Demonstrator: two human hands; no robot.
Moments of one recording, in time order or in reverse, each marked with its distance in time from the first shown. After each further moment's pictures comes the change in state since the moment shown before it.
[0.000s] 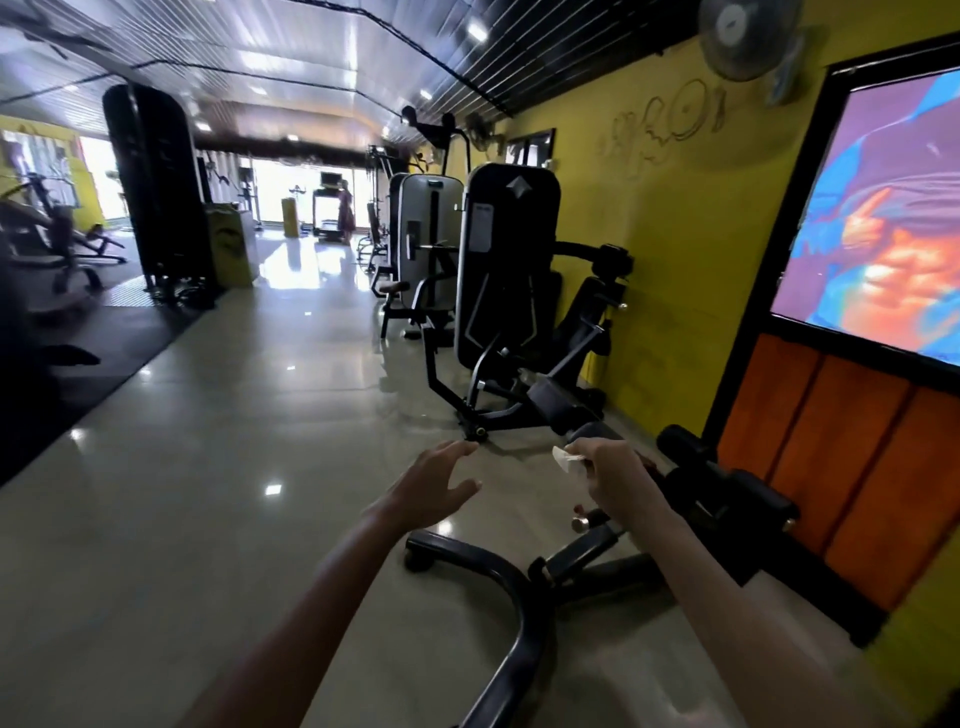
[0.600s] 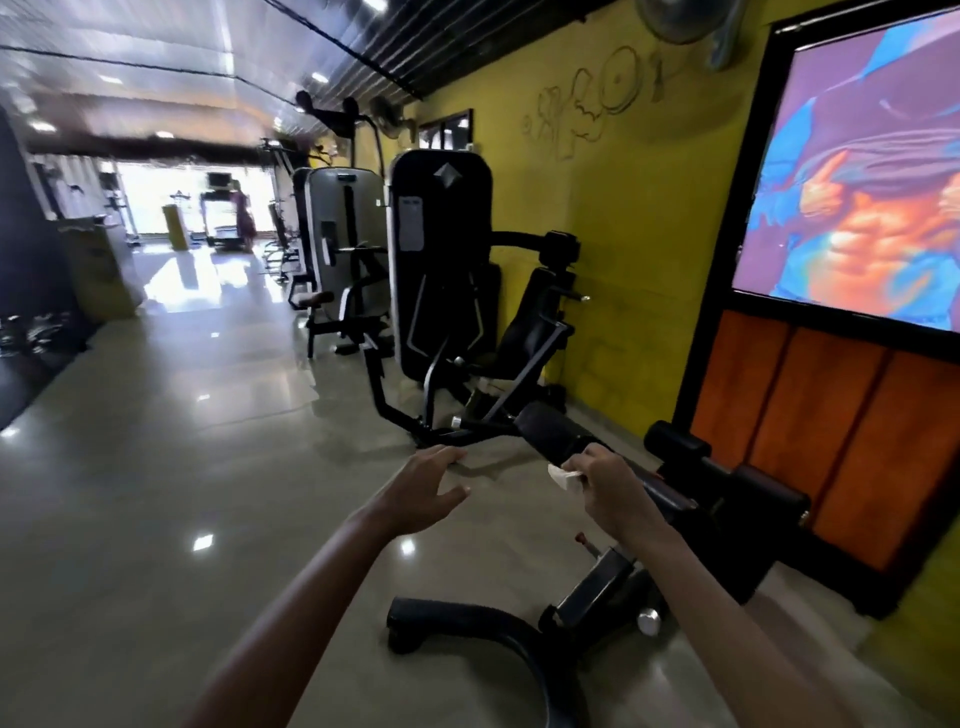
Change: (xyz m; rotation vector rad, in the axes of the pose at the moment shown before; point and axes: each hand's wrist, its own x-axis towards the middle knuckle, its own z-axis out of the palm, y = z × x) left_hand 0.234 -0.186 -0.012 -0.010 -0.177 0.131; right_hand 0.215 0.043 0.132 -0.121 0.010 0.183
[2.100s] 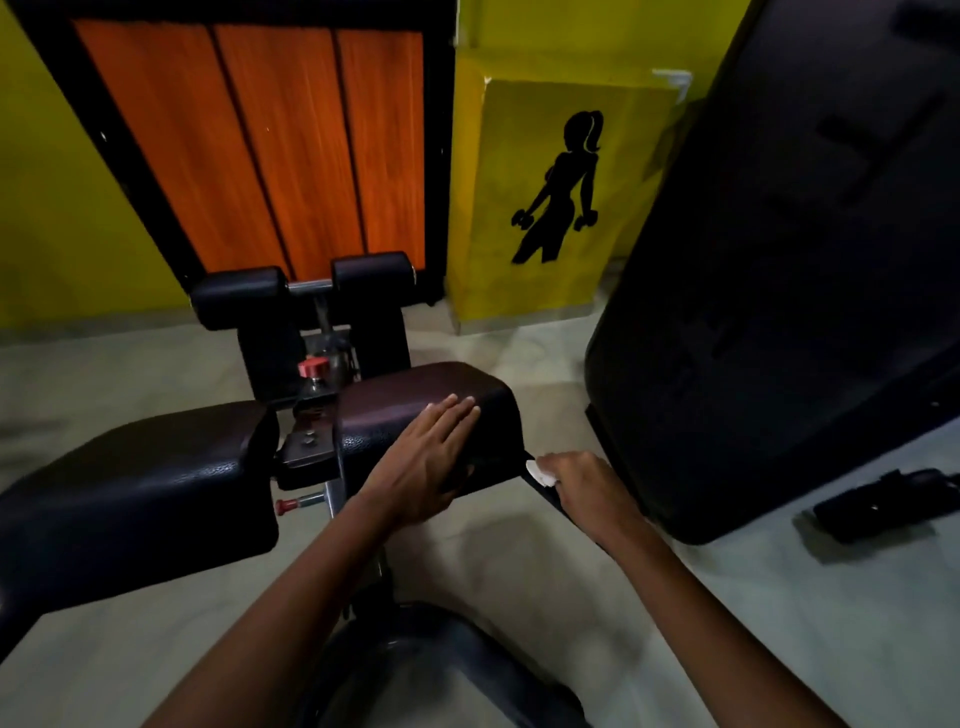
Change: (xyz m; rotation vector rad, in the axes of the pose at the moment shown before) left_hand 0.400 -0.046 0.424 -0.097 -0.661 1.367; right_hand 0.047 0.244 0.207 -0.314 0.061 1.351
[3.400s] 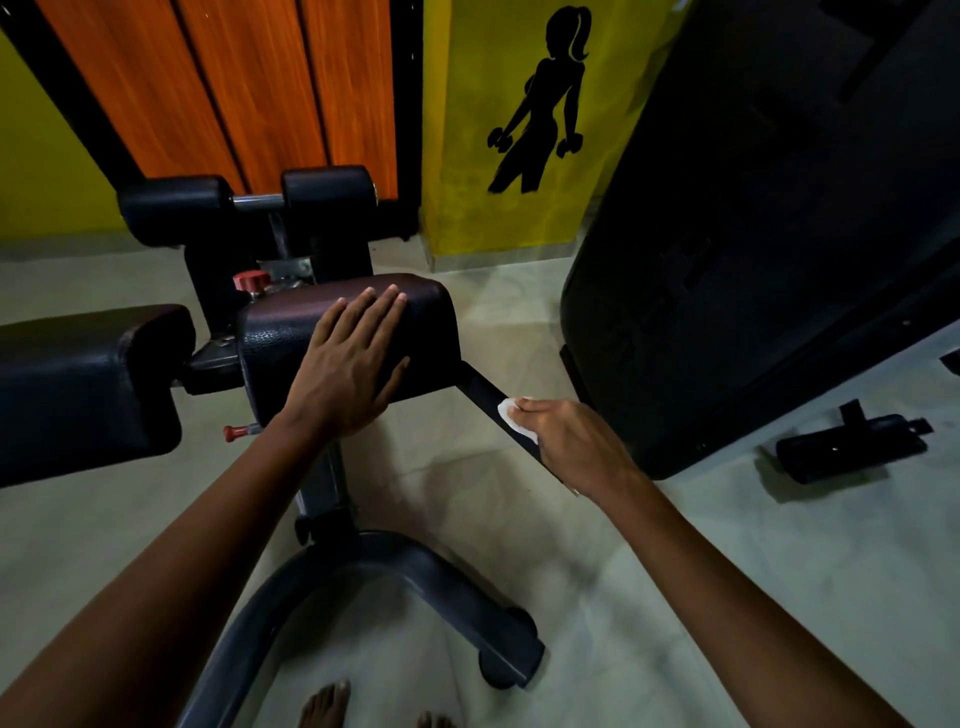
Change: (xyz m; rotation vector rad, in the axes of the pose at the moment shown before) left_hand 0.003 0.014 0.031 0.242 0.136 -0.192; right_hand -0.046 0.057 0.013 -0.048 0.013 -0.274
